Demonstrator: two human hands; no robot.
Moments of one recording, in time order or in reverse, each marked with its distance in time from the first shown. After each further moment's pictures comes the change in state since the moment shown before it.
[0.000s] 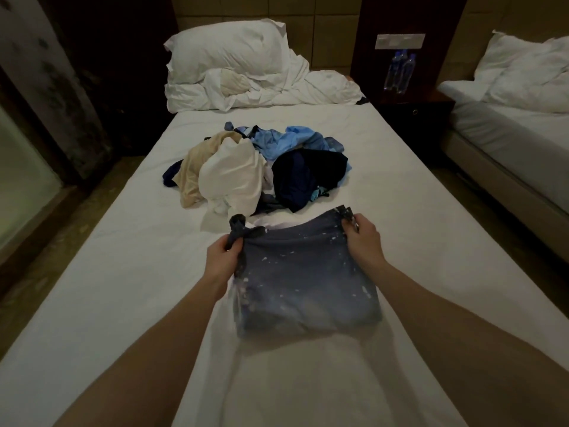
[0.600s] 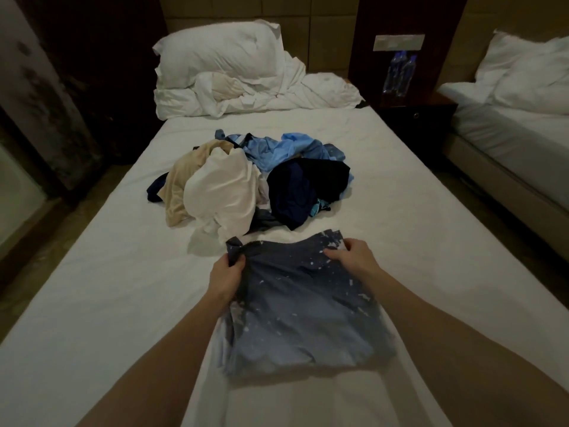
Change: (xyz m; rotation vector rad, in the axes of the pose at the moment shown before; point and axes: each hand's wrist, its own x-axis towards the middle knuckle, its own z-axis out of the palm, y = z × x) left_hand 0.063 -0.022 0.027 0.172 -0.029 -0.115; right_hand 0.065 0.027 0.033 -0.026 -0.224 0.261
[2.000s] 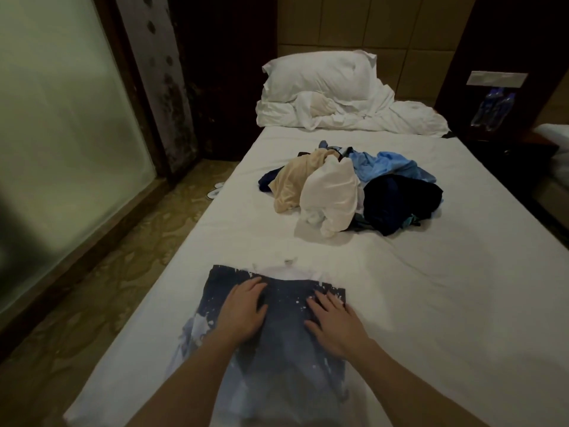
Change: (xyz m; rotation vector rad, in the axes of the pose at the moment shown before) left_hand -0.091 -0.109 -0.203 0.929 0.020 0.369; right_hand -0.173 -0.005 0.221 -0.990 -0.355 -0.585
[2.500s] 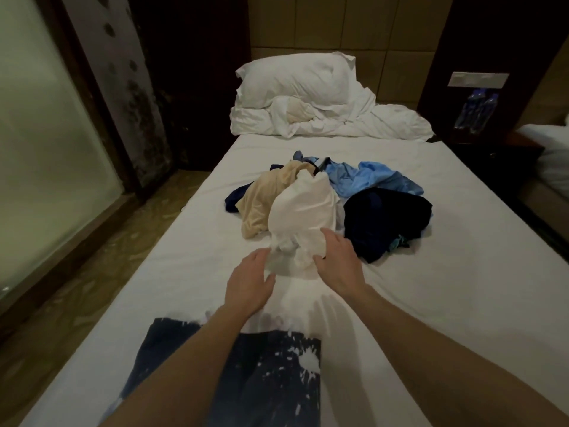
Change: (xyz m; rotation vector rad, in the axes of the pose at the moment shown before) left_hand 0.168 0.081 -0.005 -0.172 0.134 0.035; right_hand 0.145 0.090 -0.127 0.302 0.487 0.184
